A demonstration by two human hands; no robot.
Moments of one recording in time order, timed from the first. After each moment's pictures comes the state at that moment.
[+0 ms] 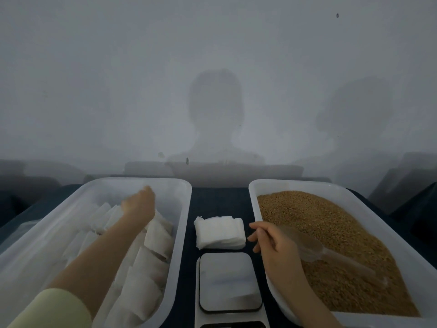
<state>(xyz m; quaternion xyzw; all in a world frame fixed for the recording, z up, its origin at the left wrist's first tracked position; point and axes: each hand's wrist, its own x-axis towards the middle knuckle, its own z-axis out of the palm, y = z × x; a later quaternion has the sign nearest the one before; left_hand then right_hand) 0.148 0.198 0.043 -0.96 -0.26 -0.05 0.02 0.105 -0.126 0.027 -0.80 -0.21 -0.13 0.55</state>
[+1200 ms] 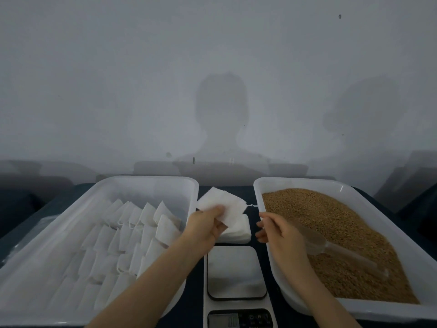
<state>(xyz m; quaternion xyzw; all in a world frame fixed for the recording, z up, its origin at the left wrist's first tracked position) 0.096 0.046 0.051 -0.43 -0.18 -0.07 -0.88 0.100 -0.124 0.041 -0.80 -0.13 -0.06 0.59</state>
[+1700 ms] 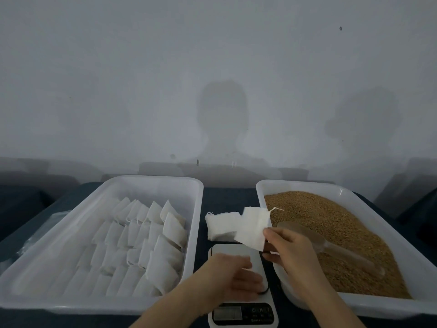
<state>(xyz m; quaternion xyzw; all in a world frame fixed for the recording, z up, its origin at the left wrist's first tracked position) 0.008 0.012 0.051 -0.58 -0.19 0.19 -0.77 0.066 -0.132 0.053 -0.71 -0.03 0.05 0.70</state>
